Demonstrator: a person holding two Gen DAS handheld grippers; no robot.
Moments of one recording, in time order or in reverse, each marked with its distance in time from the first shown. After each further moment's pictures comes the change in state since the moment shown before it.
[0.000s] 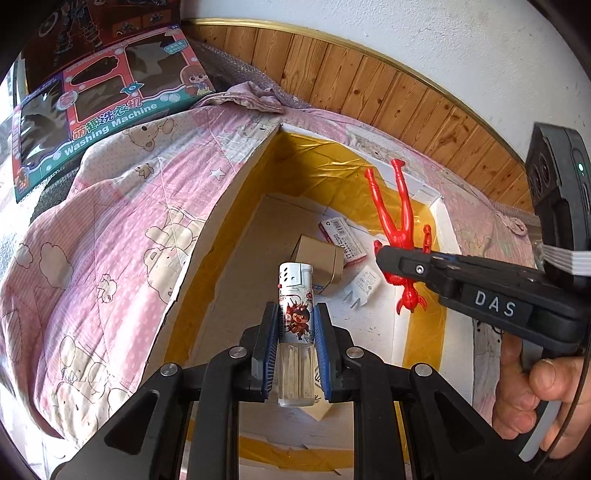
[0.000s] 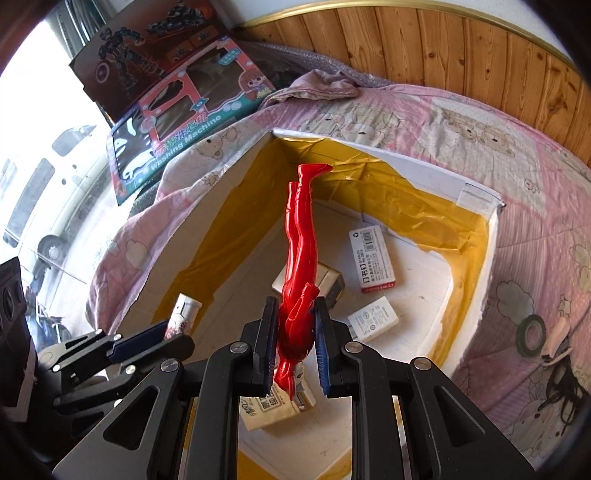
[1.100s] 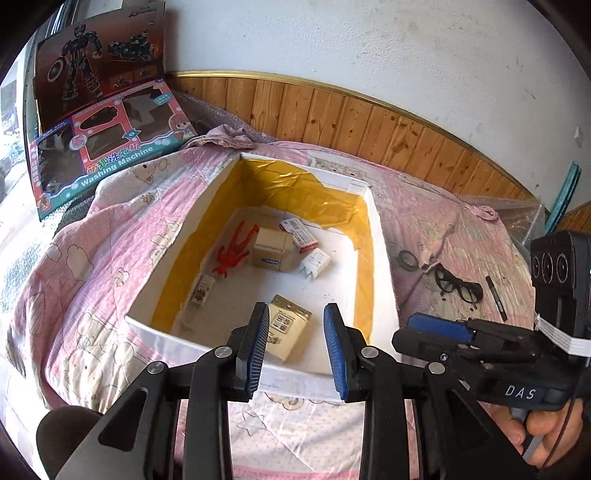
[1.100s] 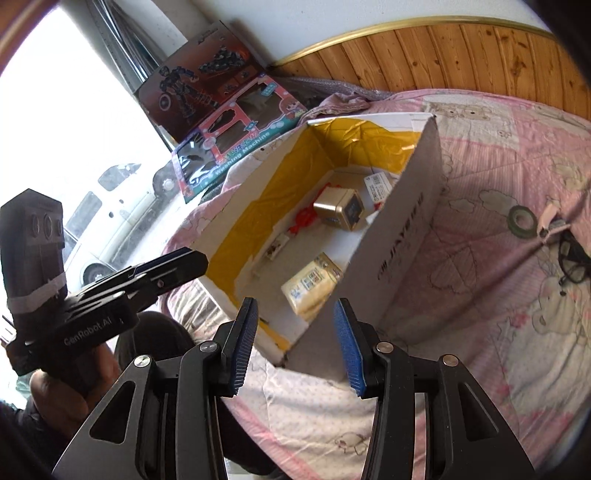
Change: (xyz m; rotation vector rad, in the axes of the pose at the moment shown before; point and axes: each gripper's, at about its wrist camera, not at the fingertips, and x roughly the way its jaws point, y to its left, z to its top) left arm -0.089 -0.055 -0.083 0.114 -0.152 -0.034; right arm -0.114 -0.021 -0.186 0.051 -0.204 0.169
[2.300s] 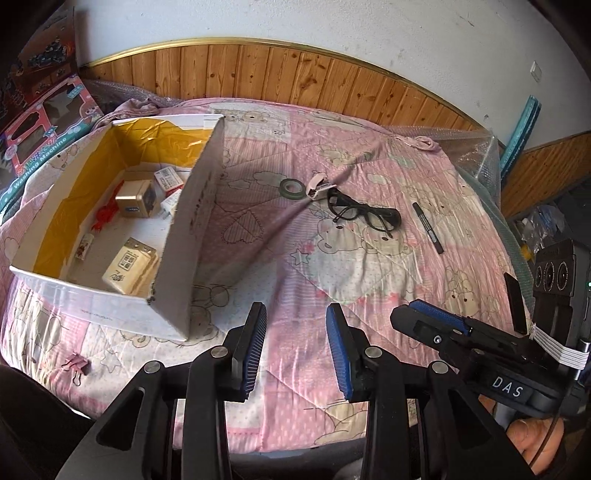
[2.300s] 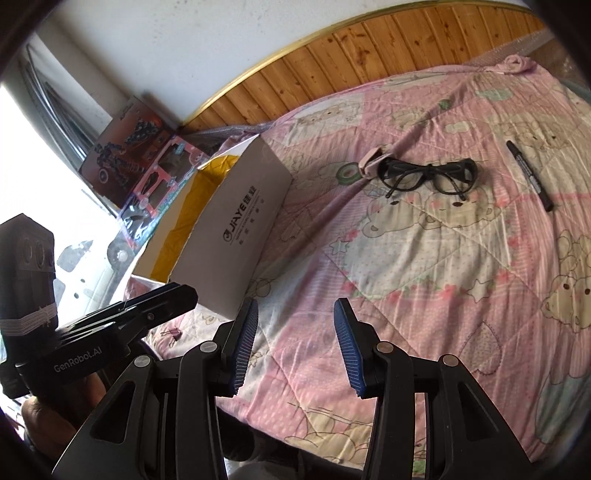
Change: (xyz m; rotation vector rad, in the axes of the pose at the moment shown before) left arm 0.022 -0.172 -0.052 0.138 0.178 -0.126; right arm -0.141 -0.107 -0.085 0.299 -0.162 -0.186
